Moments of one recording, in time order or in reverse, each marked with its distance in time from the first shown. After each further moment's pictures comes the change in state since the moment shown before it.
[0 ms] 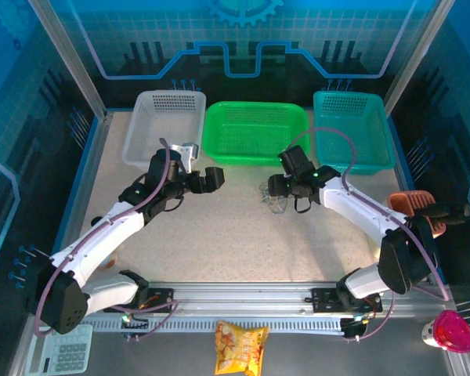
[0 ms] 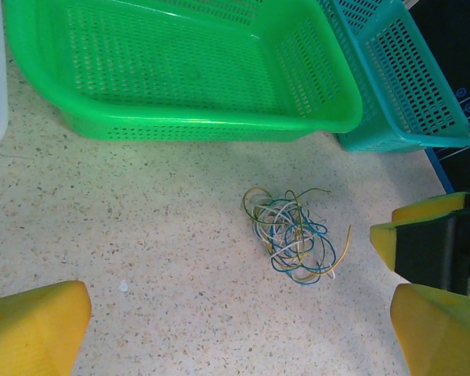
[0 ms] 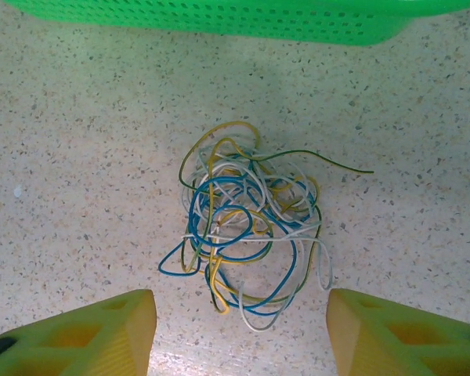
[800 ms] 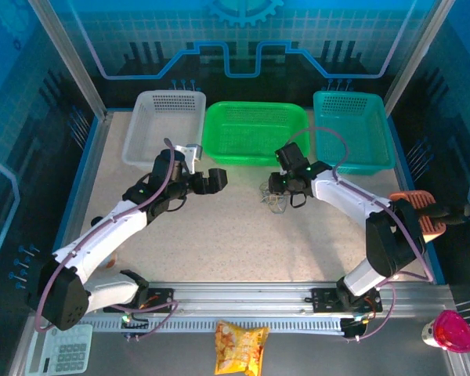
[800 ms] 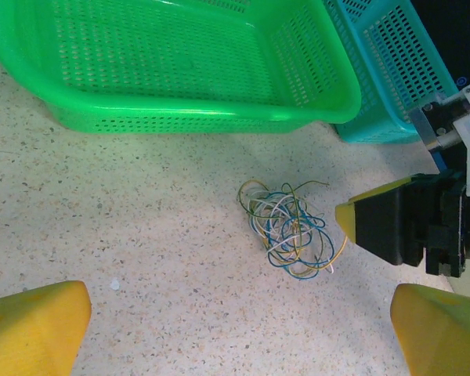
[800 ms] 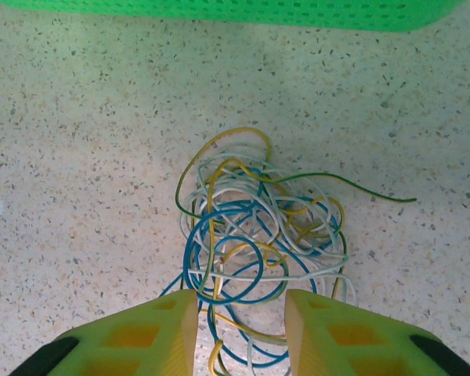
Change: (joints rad) left arm -0.020 0.025 0.001 0.011 0.000 -0.001; right arm -0.037 0.128 0.032 0.066 -0.065 -0.009
